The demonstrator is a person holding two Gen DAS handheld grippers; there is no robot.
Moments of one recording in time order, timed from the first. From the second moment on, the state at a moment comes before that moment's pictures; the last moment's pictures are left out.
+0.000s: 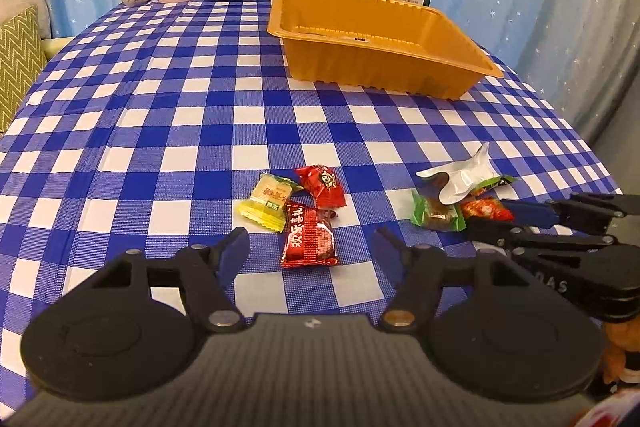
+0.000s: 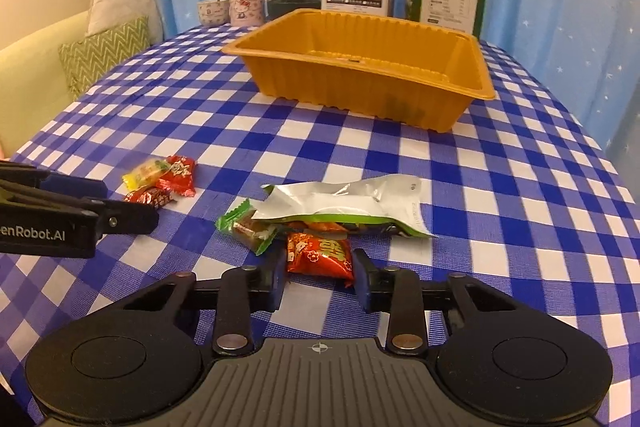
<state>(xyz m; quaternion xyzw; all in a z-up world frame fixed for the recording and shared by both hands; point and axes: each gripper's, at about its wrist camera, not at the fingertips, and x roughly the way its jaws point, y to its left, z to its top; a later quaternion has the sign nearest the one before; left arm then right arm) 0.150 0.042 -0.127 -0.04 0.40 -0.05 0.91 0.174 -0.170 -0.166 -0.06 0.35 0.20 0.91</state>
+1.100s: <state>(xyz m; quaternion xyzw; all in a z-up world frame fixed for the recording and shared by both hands) 0.148 0.022 -0.108 -0.02 0.38 -0.06 0.92 0.165 -0.195 -0.140 -0.03 0.31 0.17 0.93</state>
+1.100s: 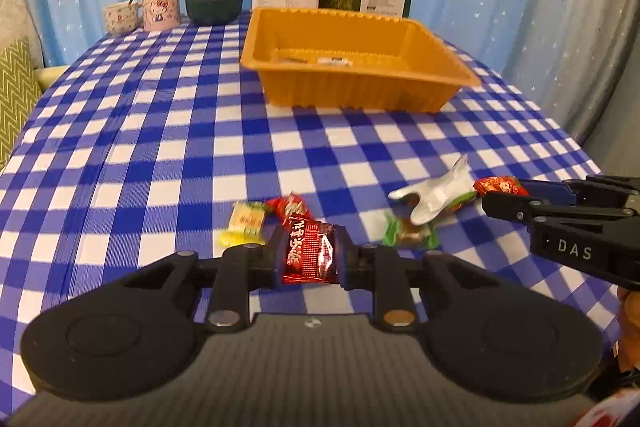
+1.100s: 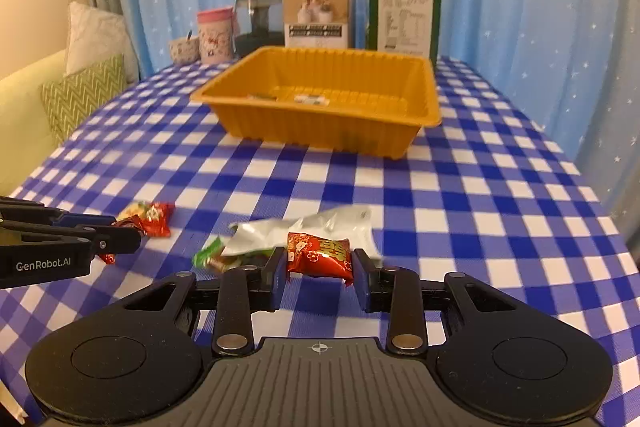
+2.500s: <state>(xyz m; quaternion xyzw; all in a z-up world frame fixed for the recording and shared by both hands) 0.315 -0.007 -0.050 -0.03 0.29 -0.09 0.95 0.314 -0.225 -0.074 0.00 0.24 0.16 0.96</state>
